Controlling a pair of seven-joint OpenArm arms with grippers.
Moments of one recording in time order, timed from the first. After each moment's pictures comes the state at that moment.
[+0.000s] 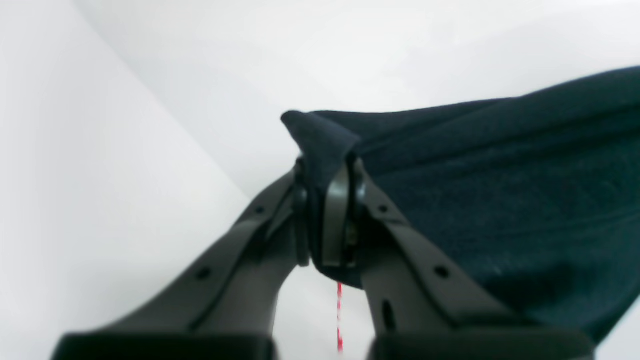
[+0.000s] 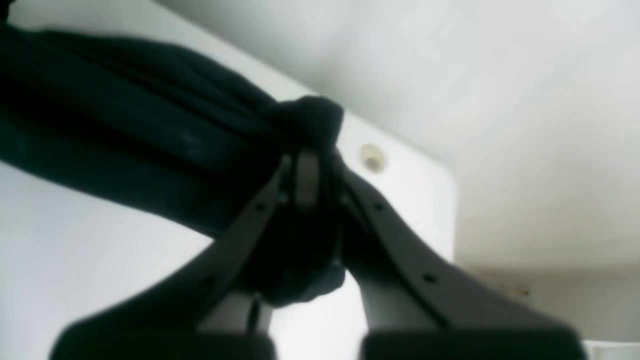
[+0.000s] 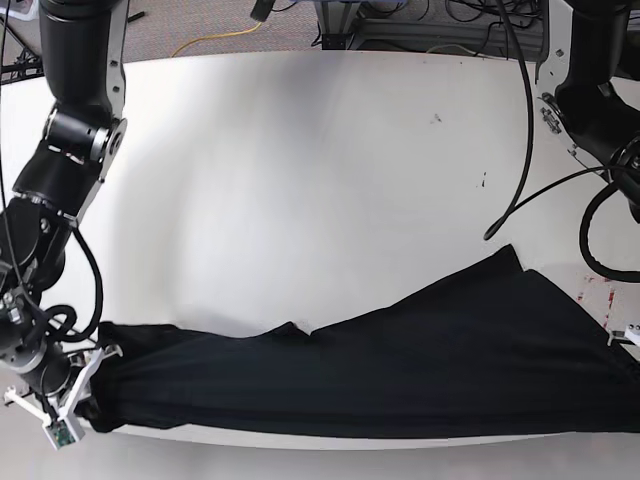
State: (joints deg) left arm -30.9 -22.2 -31.4 110.2 -12.9 -41.5 55.3; right arm 38.5 23.4 15.4 90.4 18.9 41.1 -68.9
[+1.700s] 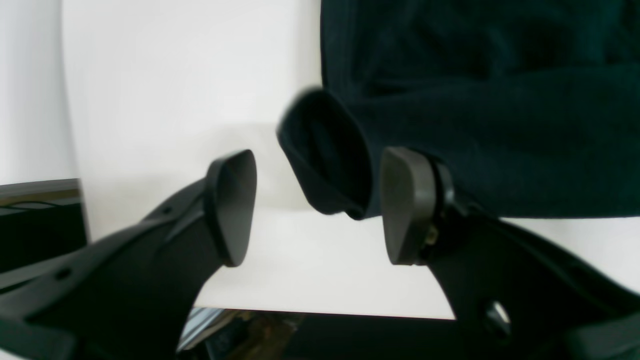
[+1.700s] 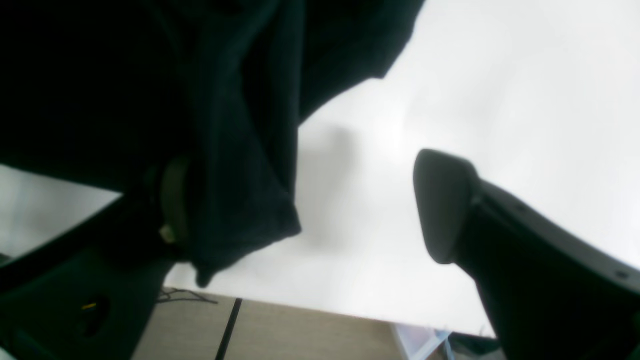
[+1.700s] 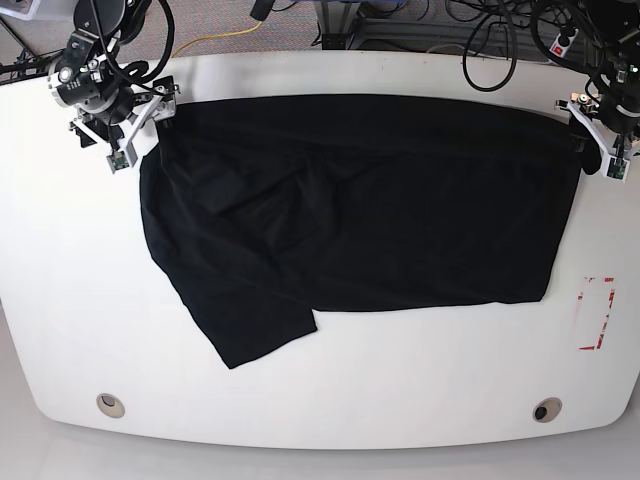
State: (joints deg) left arm 18.9 -14.1 -43.6 109.5 -11.0 -43.2 55.2; right arm -18.0 6.2 34.4 109.7 17.4 41.1 -70.4
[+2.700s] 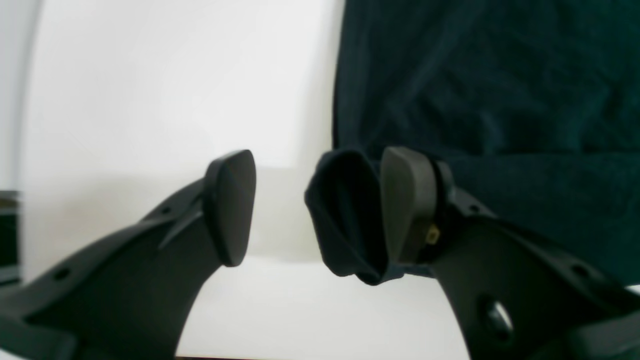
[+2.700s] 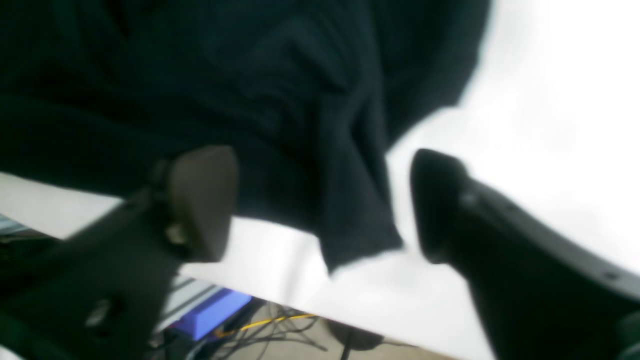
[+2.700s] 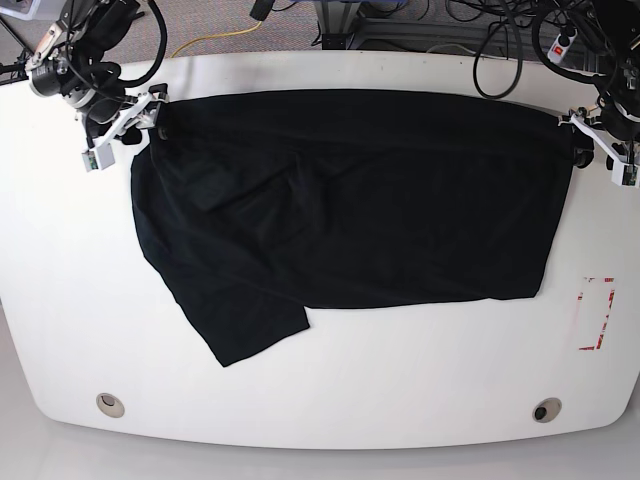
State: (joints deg) left arm 15.2 -13.6 -47.1 104.1 -20.0 -43.0 55.2; right arm -15.4 5.2 44.7 105.4 48.0 40.9 -83.5
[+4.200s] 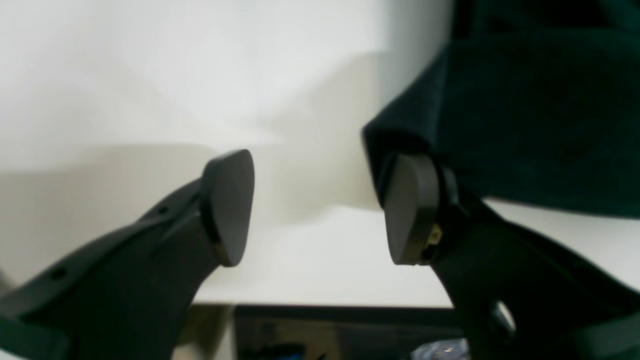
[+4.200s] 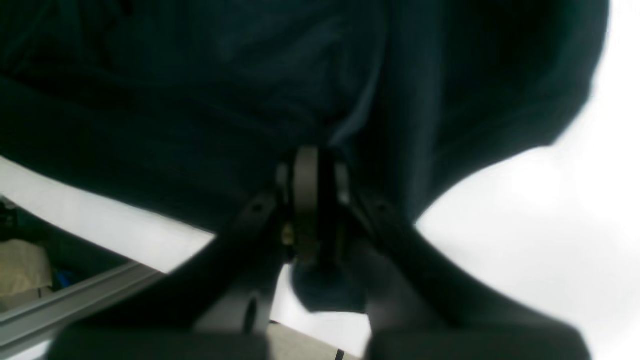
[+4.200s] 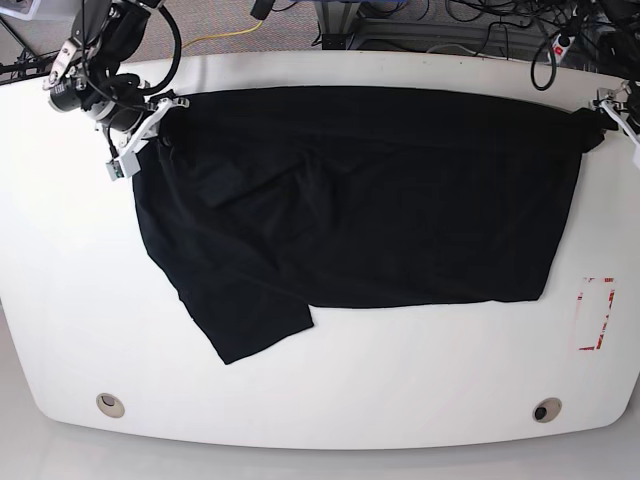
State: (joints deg) left arm 16.1 -30.1 -43.1 79.6 -24.2 -43.0 56.6; right arm -13.4 5.1 38.4 102.0 43.4 40.9 -81.1
